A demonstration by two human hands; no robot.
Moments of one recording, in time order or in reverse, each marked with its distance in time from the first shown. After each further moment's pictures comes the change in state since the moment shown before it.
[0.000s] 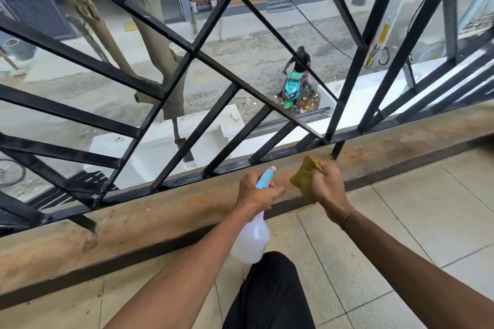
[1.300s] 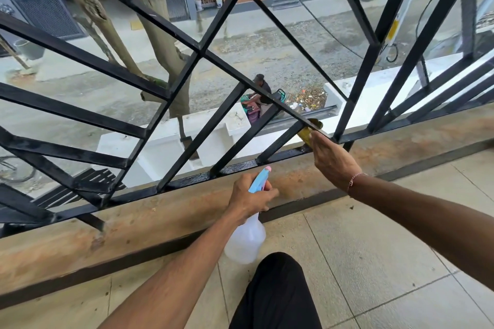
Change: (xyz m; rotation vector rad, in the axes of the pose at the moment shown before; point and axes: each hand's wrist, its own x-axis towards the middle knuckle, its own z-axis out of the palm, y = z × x) left_hand 0.004 -0.019 -0.029 0.044 -0.002 0.062; right_hand 0.083 0.006 -0.014 -2.210 -0.049 -1.089
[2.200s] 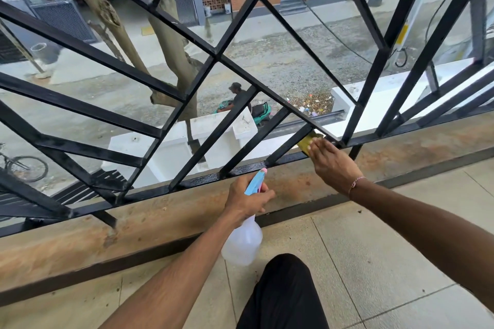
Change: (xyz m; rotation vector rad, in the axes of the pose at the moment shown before) left_hand -0.009 -0.010 -0.024 -0.021 0.041 0.006; right_hand 0.009 -0.010 -0.012 0.354 -0.010 0.088
